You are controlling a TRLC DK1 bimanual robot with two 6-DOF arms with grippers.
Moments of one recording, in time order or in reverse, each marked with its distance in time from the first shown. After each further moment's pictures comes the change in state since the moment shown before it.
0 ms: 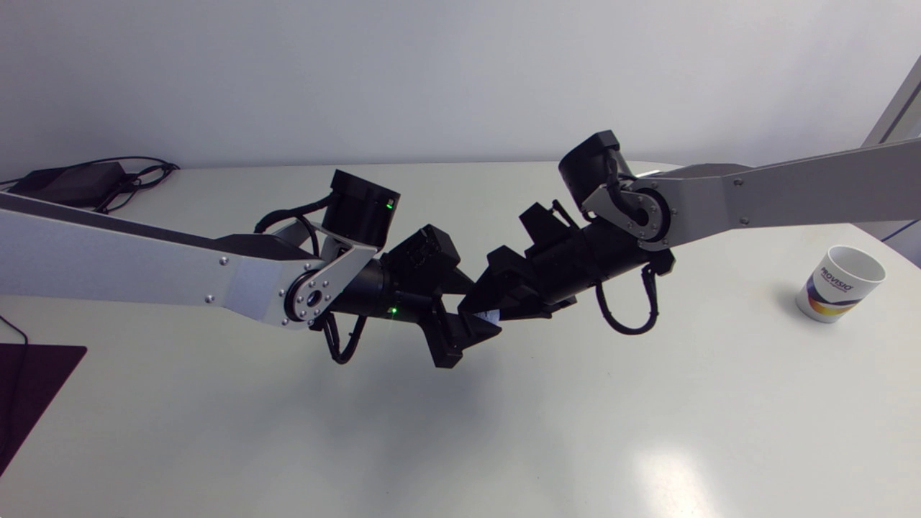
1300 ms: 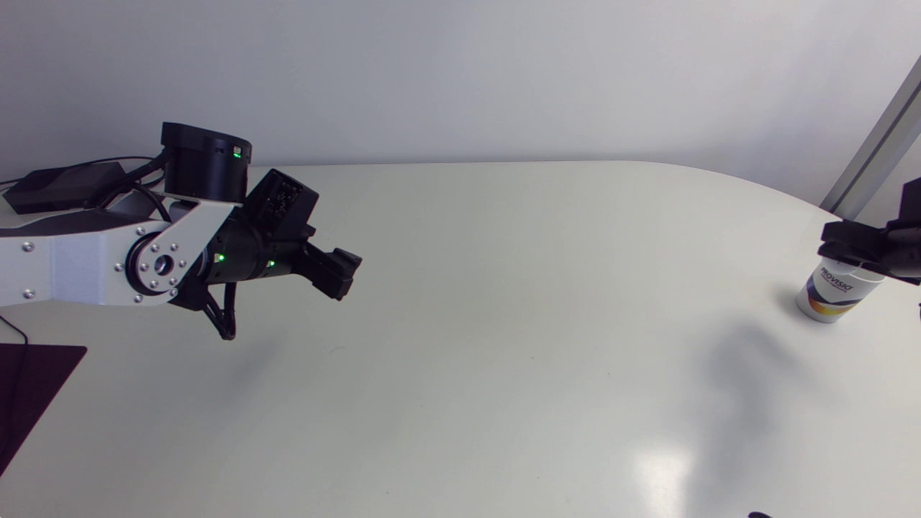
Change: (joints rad) left arm 0.283 -0.297 -0.120 -0.121 -0.465 -0.117; right arm -1.019 -0.119 -0.054 0.207 0.474 -0.407
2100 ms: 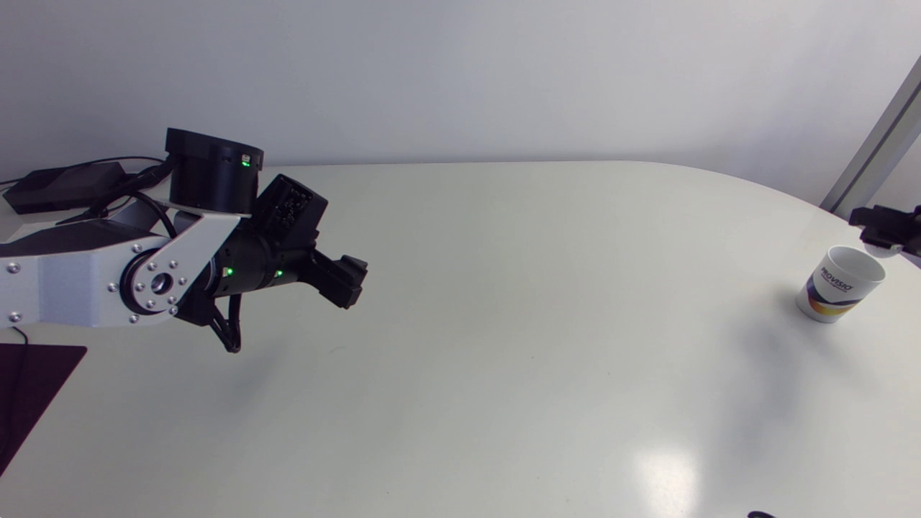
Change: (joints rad) left arm -0.073 -0.046 -0.033 0.002 -0.086 -0.023; right arm -0.051 0.178 0.212 0.044 0.140 -0.011
